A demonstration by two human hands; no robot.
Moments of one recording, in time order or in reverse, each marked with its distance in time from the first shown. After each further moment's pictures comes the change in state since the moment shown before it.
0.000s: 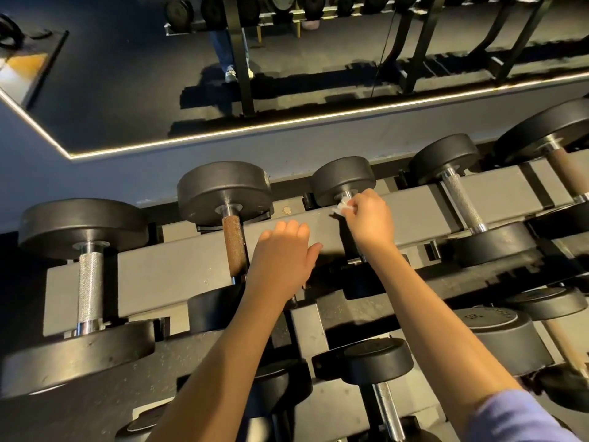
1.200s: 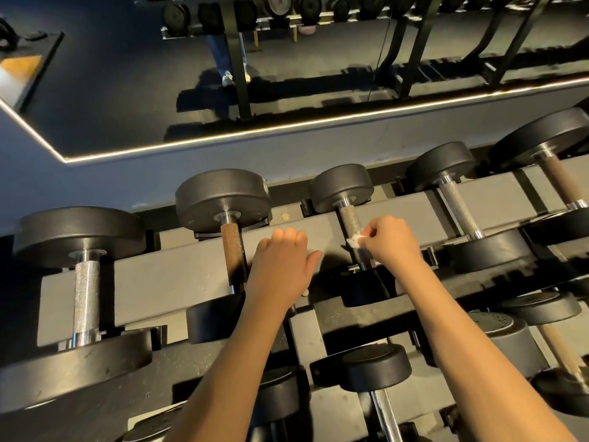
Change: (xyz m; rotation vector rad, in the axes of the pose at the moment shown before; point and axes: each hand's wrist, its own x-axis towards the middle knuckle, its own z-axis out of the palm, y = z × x) left_hand 0.001 0.001 -0.003 0.014 -0.024 -0.014; right_hand -0.014 0.024 -0.030 -0.036 -0.283 0.173
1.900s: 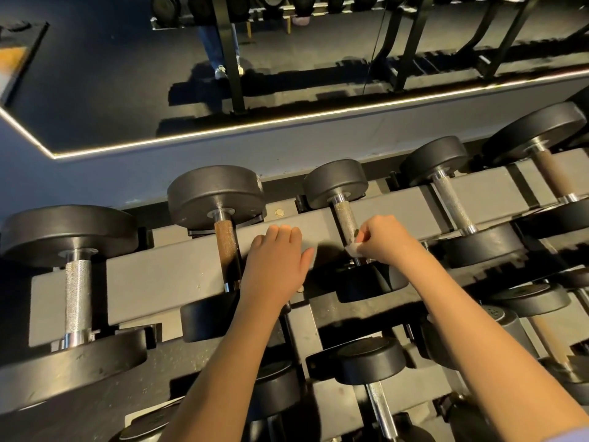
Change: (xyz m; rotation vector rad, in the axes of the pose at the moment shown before) left_hand -0.002 0.001 -0.003 0.028 -0.046 0.014; right_hand -0.006 -0.002 -0.014 -0.095 -0.227 -0.106
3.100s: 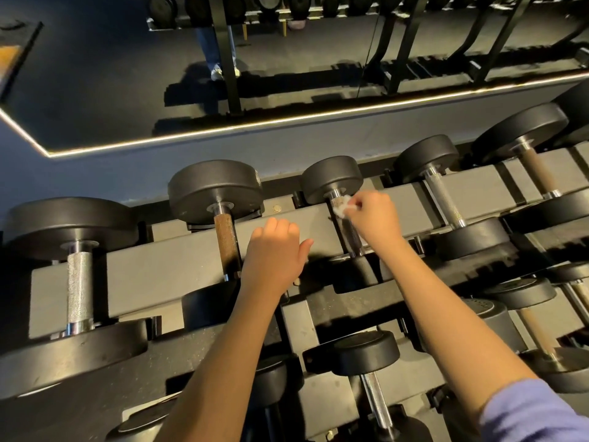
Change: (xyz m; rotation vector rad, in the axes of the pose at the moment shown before) left_hand -0.001 -0.001 0.008 0.018 0.182 0.006; right_hand 0.018 -0.012 0.008 0.150 0.432 -0.015
